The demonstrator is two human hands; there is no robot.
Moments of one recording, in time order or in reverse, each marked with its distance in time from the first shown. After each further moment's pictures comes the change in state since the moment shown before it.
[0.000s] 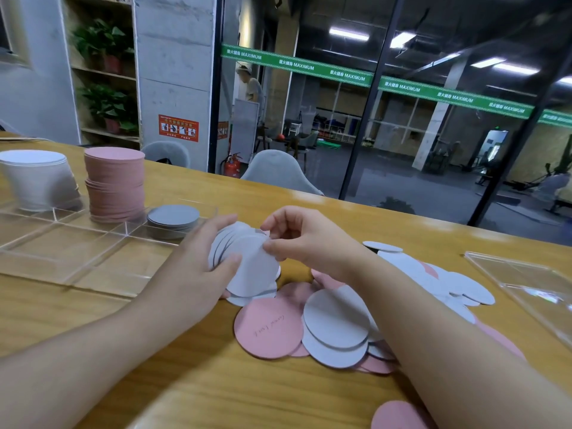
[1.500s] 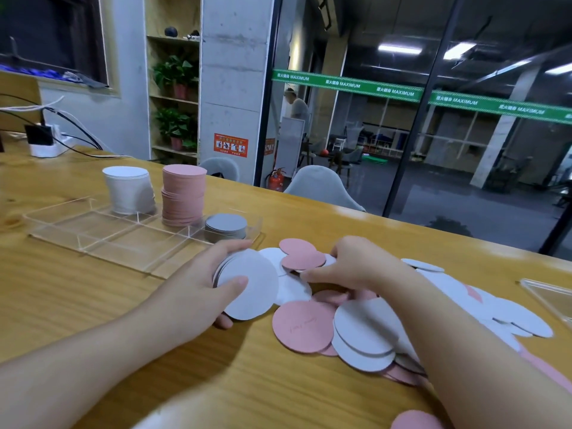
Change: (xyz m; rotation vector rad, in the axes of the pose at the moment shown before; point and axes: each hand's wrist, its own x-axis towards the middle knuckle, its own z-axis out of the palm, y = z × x) left_hand -0.041 0.012 -0.040 -0.002 -0.047 -0.151; right_hand -0.002 0.001 -0.006 -0.799 -0.002 0.323
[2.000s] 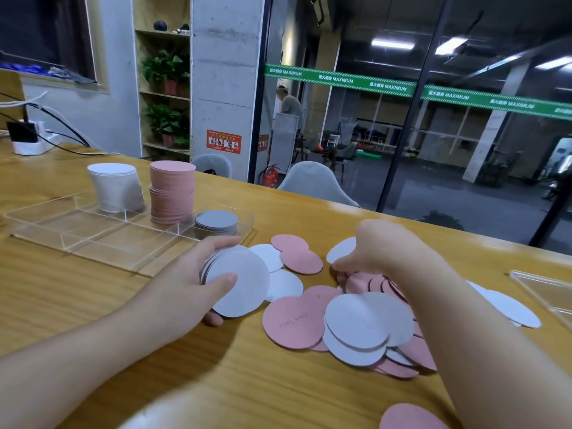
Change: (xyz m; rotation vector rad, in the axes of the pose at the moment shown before) left_hand 0.002 -0.001 0.002 -0.071 0.027 0.000; right_hand -0.004 0.016 -0.027 -0.309 0.106 0.085
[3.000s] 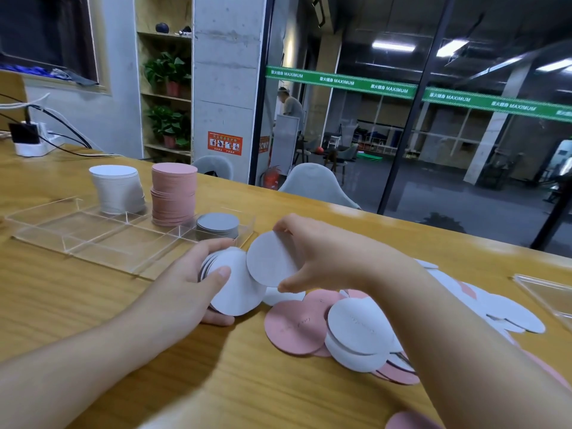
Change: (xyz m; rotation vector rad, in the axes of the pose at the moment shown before) left_hand -0.003 0.012 0.008 -0.289 0.085 -0.129; right_hand -0.031 -0.052 -0.018 0.316 -0.093 -0.515
